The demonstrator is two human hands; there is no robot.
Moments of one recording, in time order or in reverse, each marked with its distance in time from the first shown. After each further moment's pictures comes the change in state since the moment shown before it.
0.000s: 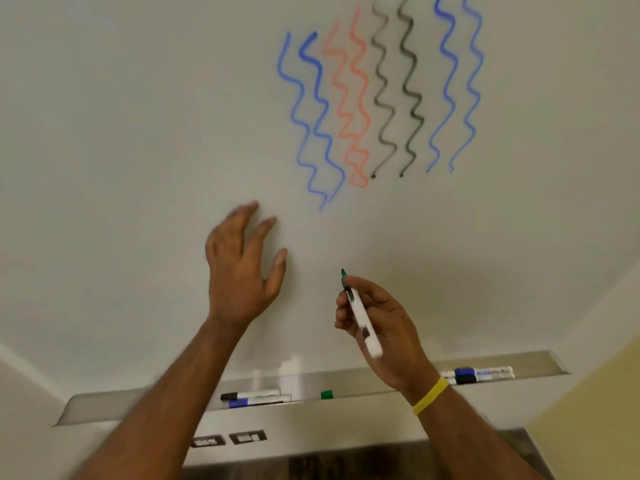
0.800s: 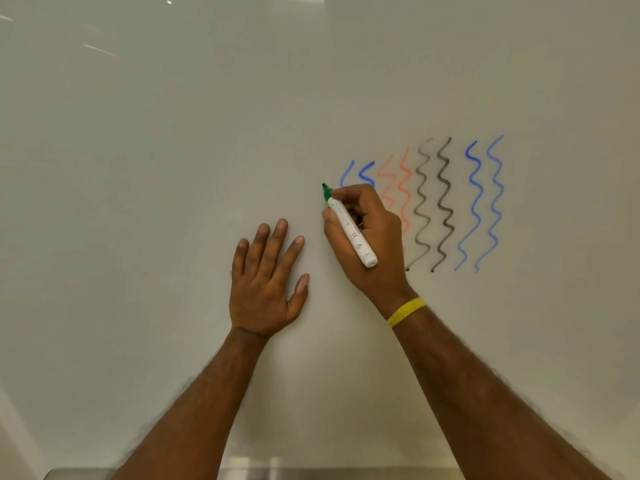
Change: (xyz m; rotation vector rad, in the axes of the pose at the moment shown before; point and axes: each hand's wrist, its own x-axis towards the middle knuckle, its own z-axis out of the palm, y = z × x) left_hand 0.073 -0.042 0.004 0.200 0.276 0.159; right_hand 0.129 -0.105 0.153 -1.077 0.084 -0.951
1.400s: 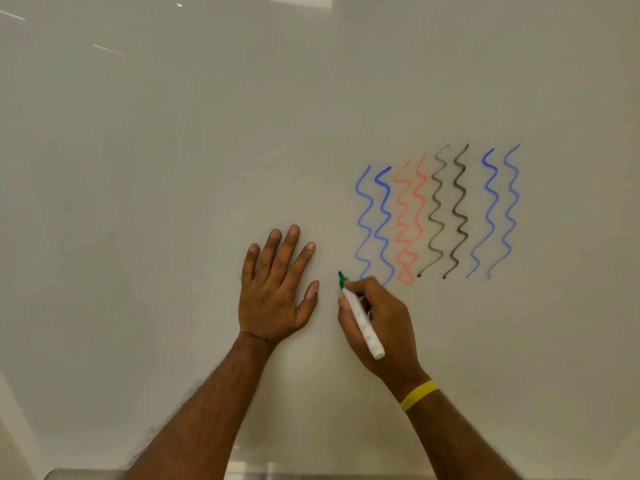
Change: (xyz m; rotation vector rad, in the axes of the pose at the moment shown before) left_hand -0.004 -0.002 0.002 -0.015 -0.003 -0.012; right_hand -0.092 0.043 -0.002 -0.189 -0.095 0.087
